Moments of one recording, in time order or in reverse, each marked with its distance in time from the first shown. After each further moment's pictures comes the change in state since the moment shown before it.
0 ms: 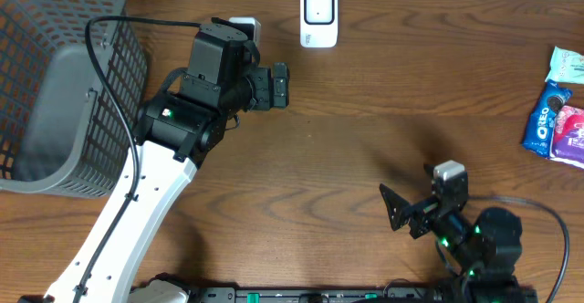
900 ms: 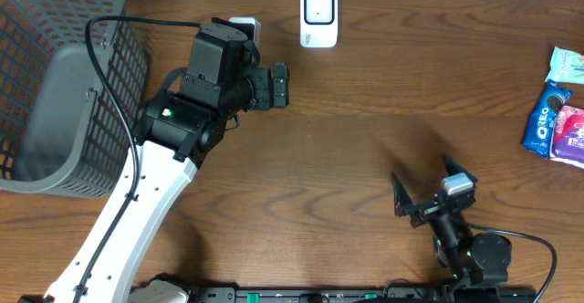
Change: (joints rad) left arm 0.000 0.000 0.000 0.000 0.000 0.000; right arm -0.001 -0.239 -0.270 0.344 0.189 -0.072
